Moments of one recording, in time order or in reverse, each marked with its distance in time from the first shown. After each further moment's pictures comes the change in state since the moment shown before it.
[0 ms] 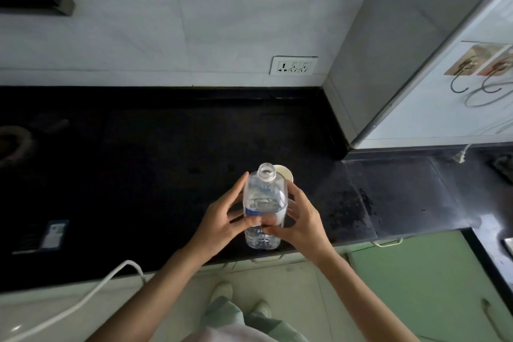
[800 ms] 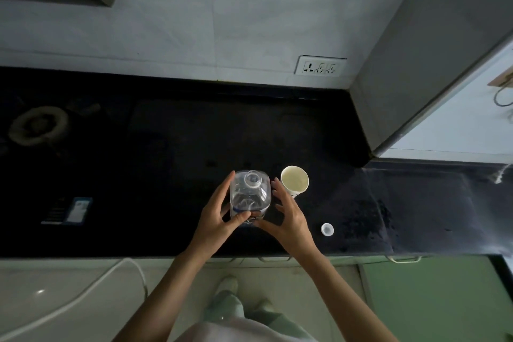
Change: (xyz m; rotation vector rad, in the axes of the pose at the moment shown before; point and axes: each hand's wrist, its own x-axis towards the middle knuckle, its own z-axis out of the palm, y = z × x) left_hand -0.010 -0.032 -0.014 0.063 0.271 -0.002; right_hand 0.023 0.034 0.039 -0.187 -0.079 -0.158
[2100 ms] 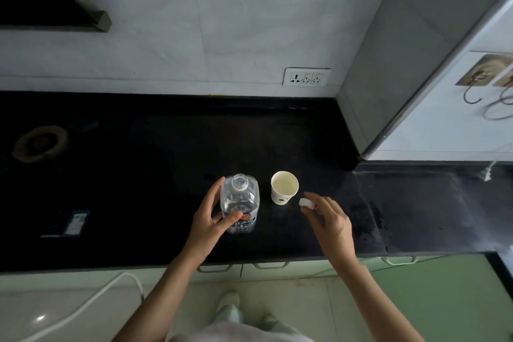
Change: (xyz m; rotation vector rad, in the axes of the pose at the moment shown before) left_hand -0.001 0.005 0.005 -0.123 0.038 -0.033; right_hand -0.022 0.024 -0.076 -0.328 0.418 -0.137
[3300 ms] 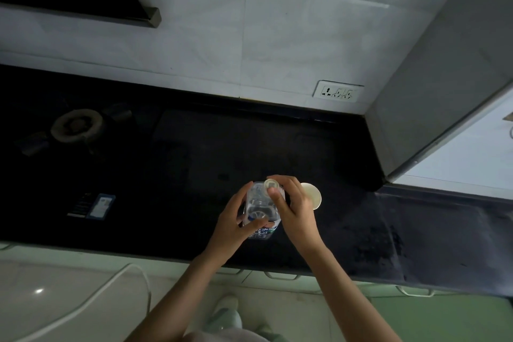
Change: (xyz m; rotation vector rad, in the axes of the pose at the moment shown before) left_hand 0.002 -0.003 -0.001 0.106 -0.014 0.066; right_hand 0.045 -0.108 0.054 0.489 -0.268 0.010
